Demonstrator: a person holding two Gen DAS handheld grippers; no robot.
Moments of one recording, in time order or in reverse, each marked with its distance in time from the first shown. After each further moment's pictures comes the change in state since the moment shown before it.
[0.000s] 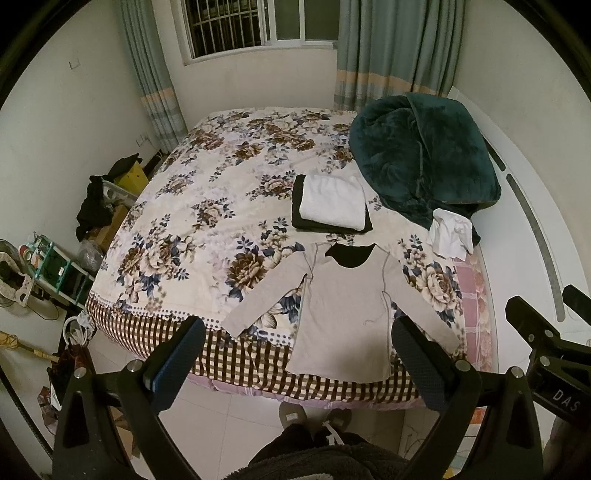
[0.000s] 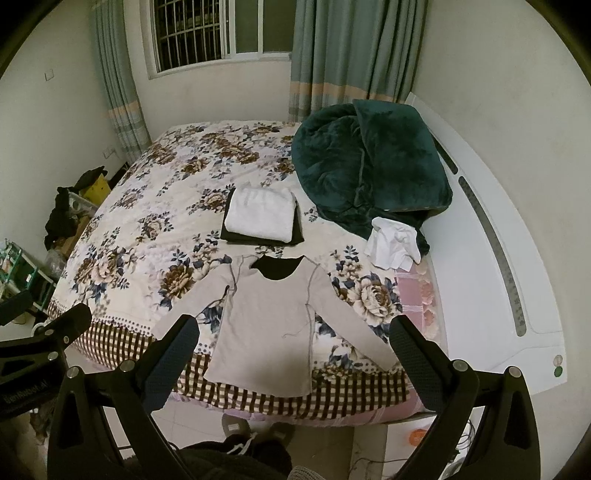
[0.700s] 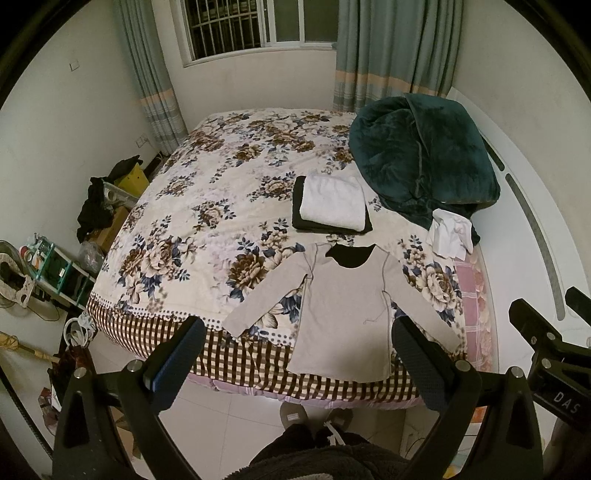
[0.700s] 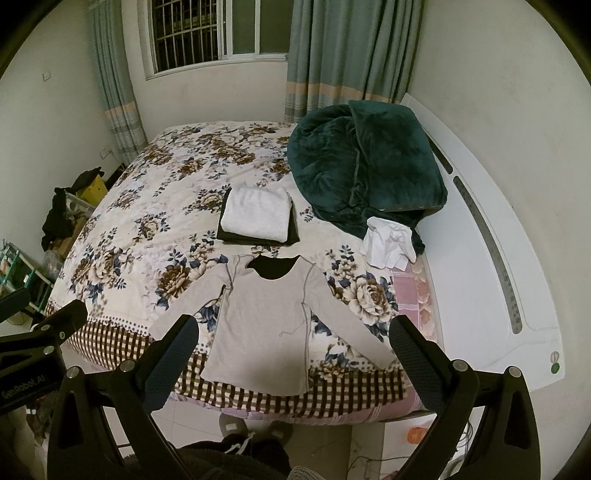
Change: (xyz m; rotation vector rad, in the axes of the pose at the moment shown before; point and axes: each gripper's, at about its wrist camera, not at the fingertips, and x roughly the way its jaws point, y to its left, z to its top) left arm 0.000 0.000 -0.003 0.000 -0.007 0.005; right arm 0.008 -0.008 -0.012 -0.002 -0.004 -0.005
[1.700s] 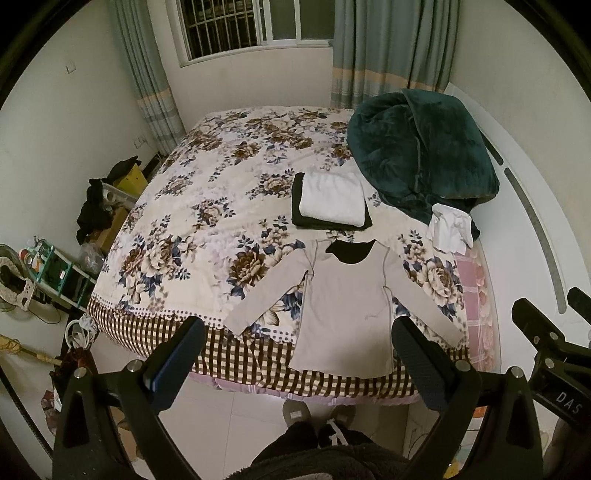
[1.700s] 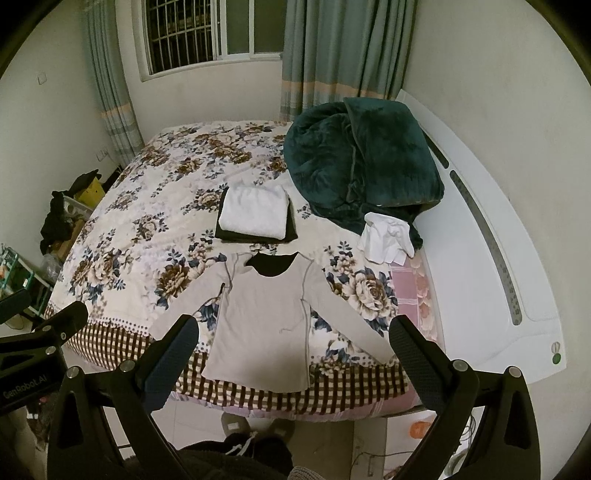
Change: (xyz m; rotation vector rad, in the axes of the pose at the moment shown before) left arm 0.002 -0.004 0.005 0.000 0.009 0.005; right arm 0.002 -0.003 0.003 -0.002 0.008 0.004
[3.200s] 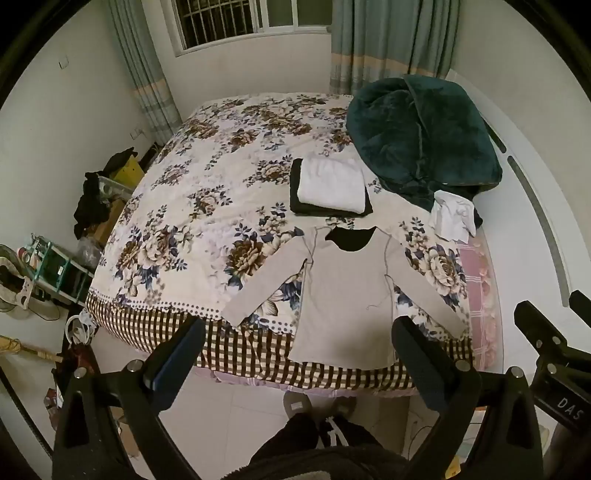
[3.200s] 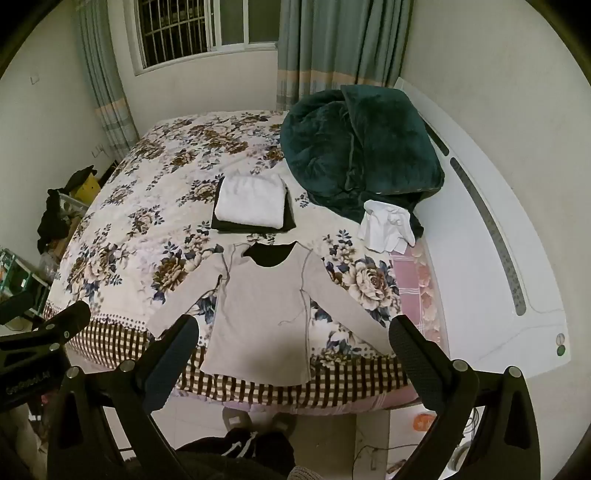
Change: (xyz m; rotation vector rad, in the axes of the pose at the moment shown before) left arm 0.013 -0.002 -0.026 0.001 0.046 -0.011; right arm 0.019 0.002 -0.028 0.010 0.025 -0.004
